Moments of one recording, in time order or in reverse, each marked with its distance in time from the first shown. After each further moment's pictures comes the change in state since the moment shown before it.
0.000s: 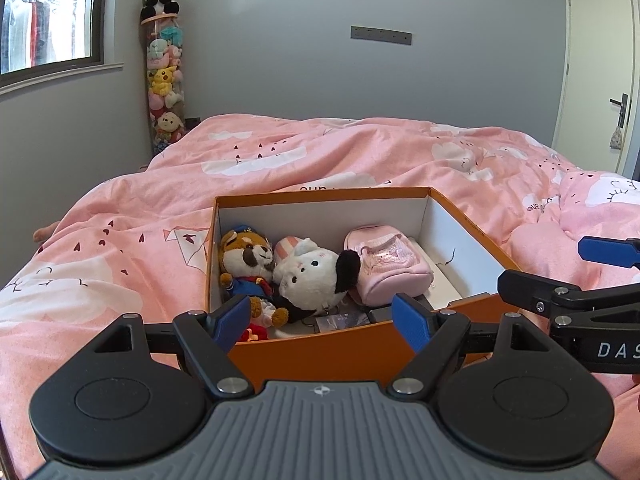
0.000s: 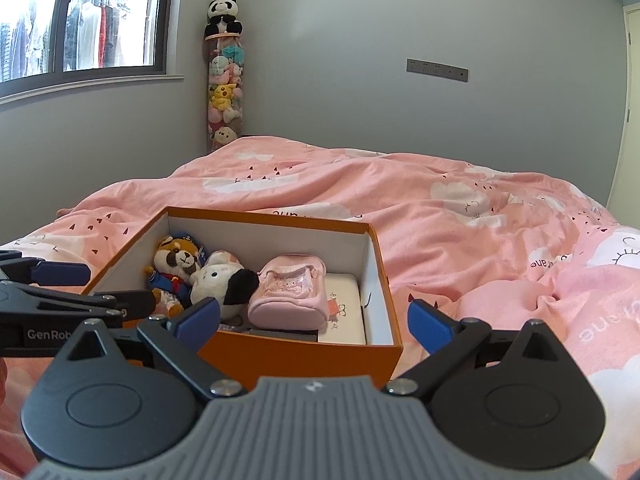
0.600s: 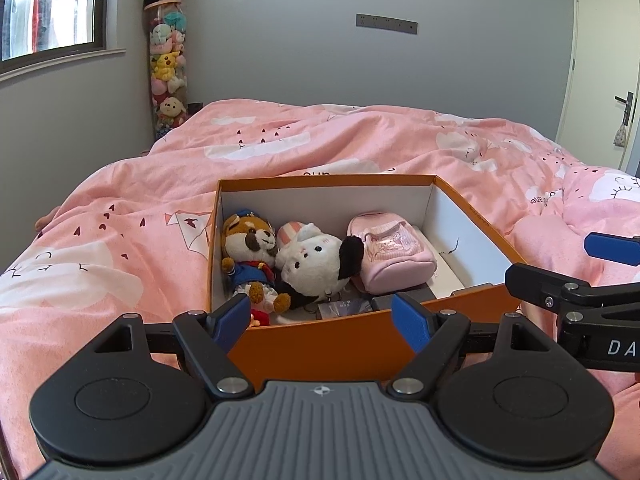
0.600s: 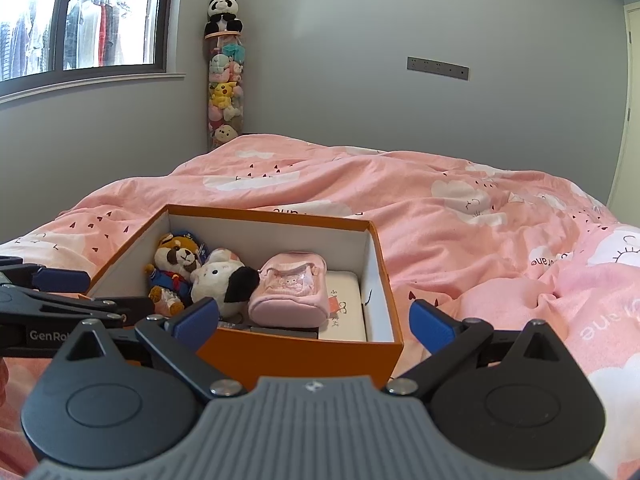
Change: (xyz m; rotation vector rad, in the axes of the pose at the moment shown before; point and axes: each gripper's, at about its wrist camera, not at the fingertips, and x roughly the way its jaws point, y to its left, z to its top) left arm 0.003 0.004 -0.002 -0.018 0.045 0.000; right arm 0.000 0.001 -0.001 0.001 0.006 0.001
